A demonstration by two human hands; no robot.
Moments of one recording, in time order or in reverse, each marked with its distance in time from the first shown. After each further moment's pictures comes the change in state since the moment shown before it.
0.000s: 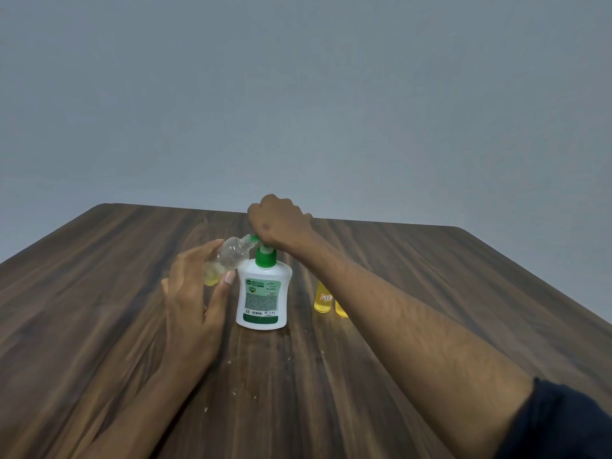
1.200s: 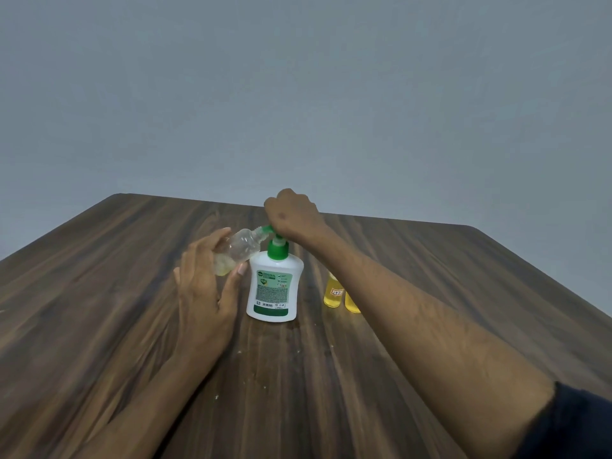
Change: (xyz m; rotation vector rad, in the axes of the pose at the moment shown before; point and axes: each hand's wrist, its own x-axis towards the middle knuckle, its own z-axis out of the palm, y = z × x) left_hand 0.001 -0.001 0.001 0.021 0.052 0.032; right_hand 0.009 0.007 0.006 0.069 -0.005 0.030
